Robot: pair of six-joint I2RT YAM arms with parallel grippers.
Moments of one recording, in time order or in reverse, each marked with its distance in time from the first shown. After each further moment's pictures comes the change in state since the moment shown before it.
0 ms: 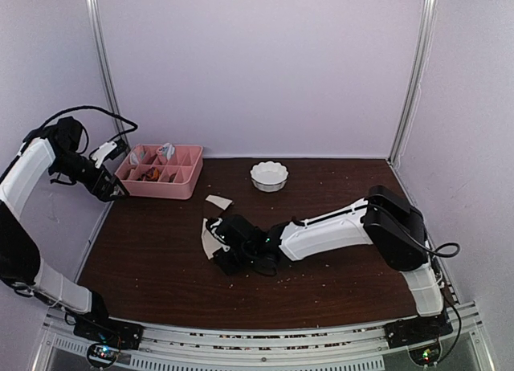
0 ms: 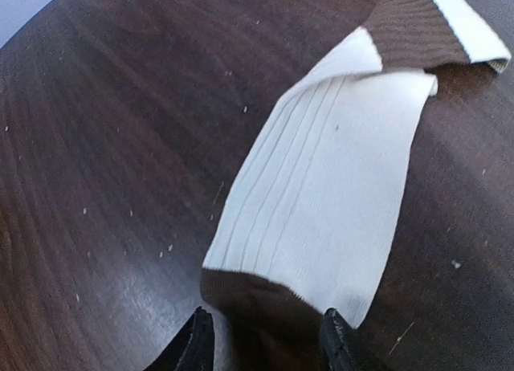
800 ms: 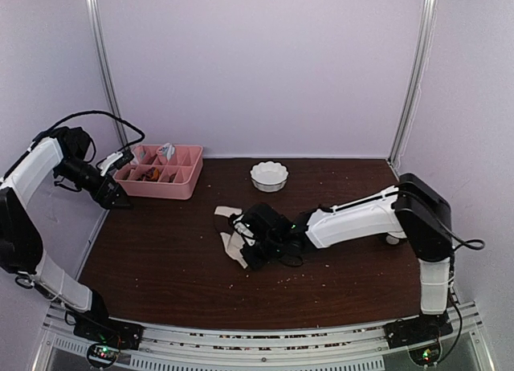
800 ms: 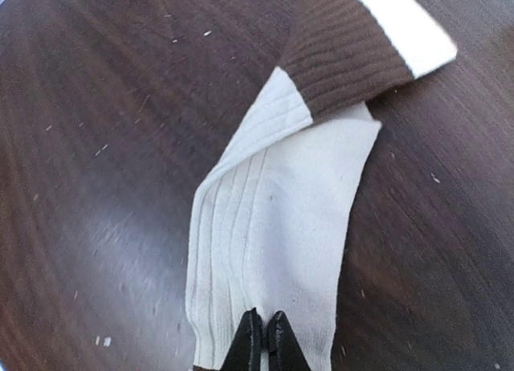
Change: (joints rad) left arm -0.008 0.062 -0.011 -0.132 0.105 0.082; right arm -0.074 -0.153 -0.149 -0.094 -0.056 -0.080
